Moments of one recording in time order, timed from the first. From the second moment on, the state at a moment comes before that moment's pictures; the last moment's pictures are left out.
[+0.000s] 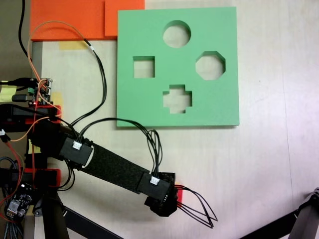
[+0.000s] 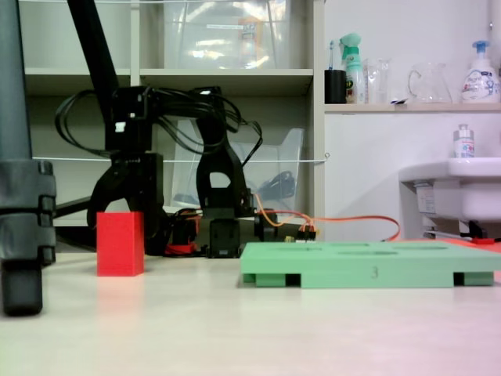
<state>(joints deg) 23.0 66.4 68.8 87.7 68.1</state>
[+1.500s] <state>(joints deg) -34.5 96.2 85.2 93.3 113.3</state>
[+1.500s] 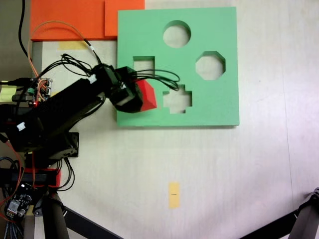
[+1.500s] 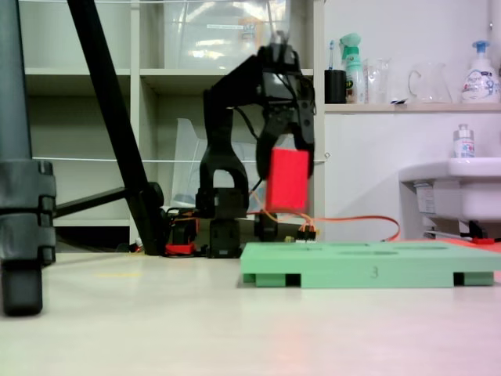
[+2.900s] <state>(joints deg) -50.4 80.9 86.9 71.9 141.2</state>
